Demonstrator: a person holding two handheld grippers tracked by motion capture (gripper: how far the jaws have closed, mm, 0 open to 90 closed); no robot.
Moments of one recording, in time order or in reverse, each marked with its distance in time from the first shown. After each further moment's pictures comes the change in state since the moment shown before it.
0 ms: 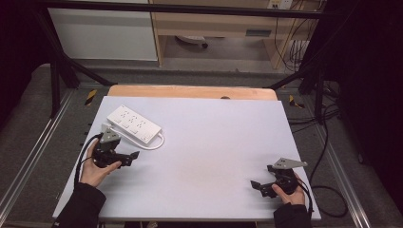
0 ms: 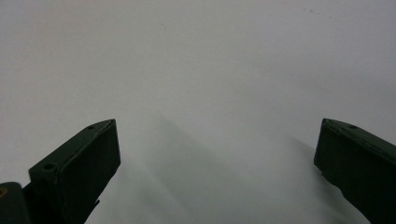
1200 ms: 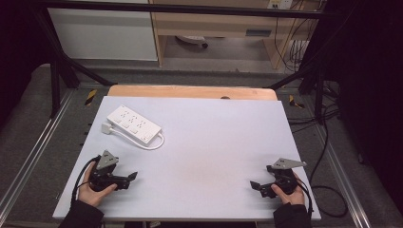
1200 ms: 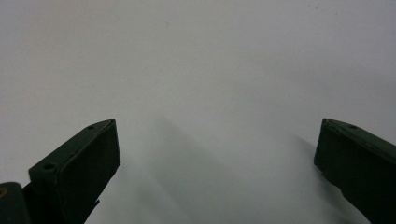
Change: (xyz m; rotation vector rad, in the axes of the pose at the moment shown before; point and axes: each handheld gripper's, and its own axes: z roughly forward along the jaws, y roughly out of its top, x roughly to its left) left arm -0.022 -0.056 -0.009 -0.003 -0.010 0.012; right arm 0.001 0.000 0.002 0.009 0.007 -0.002
